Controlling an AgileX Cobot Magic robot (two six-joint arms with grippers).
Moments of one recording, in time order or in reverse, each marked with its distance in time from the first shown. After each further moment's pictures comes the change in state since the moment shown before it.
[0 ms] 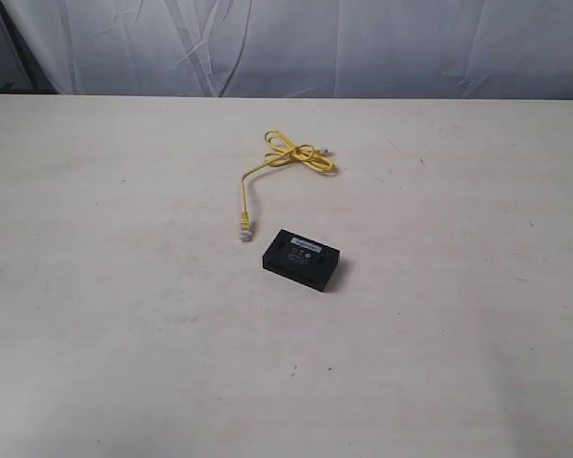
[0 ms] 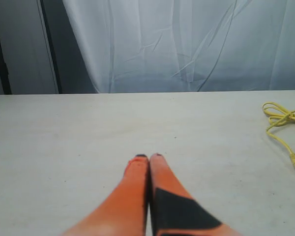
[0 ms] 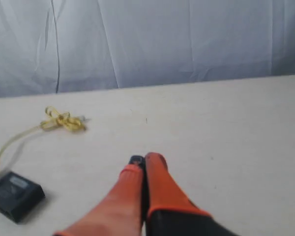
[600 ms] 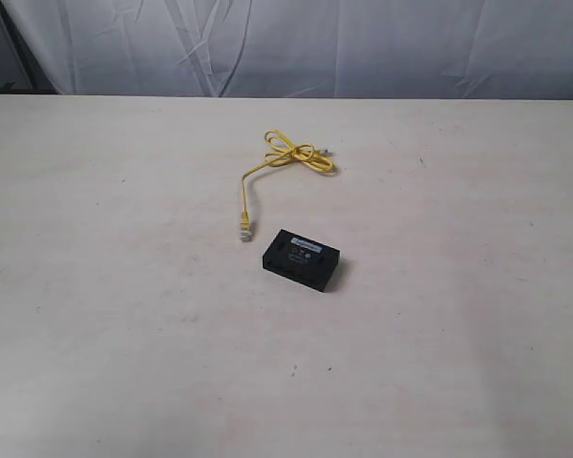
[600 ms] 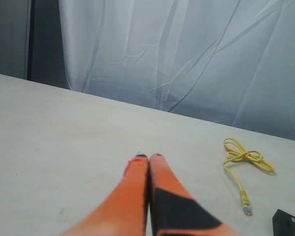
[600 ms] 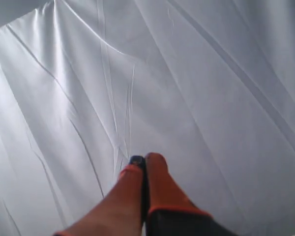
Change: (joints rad) left arm 0.000 0.000 0.000 -0.274 -0.047 0.000; right arm 0.000 0.095 -0.198 0.180 -0.454 0.104
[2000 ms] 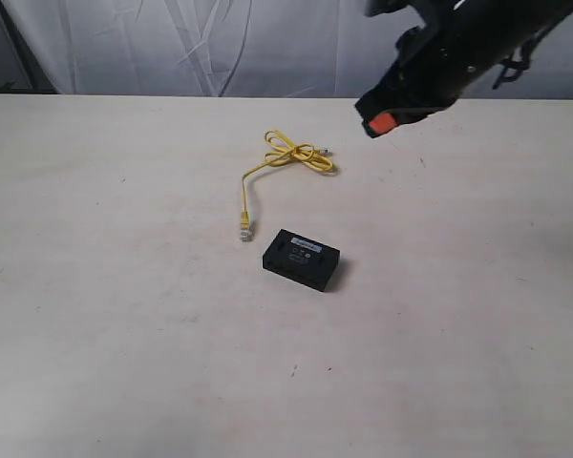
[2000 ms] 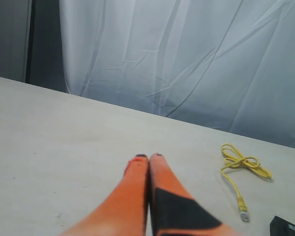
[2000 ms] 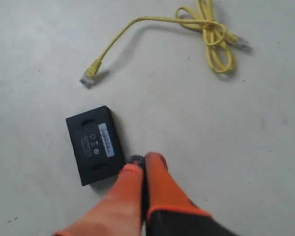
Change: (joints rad) left arm 0.000 0.000 0.000 -0.016 -0.017 0.000; right arm 0.217 1.704 -1.262 0.132 1.147 -0.796
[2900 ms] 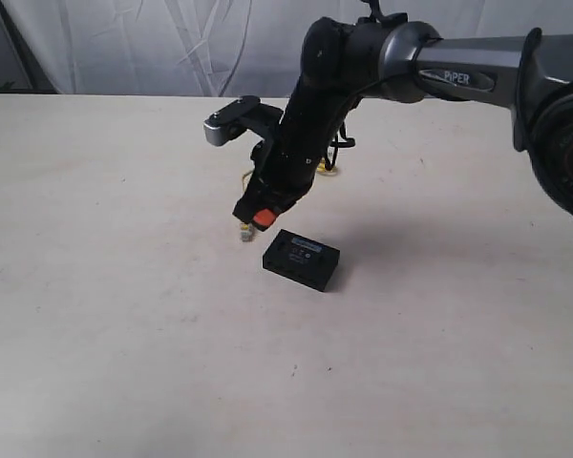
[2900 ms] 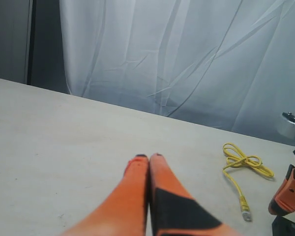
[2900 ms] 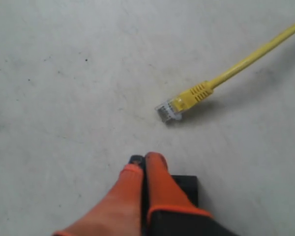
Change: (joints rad) left arm 0.000 0.000 0.000 0.011 -0.002 0.000; right arm 0.260 0.474 -0.332 -0.052 0.090 -0.008
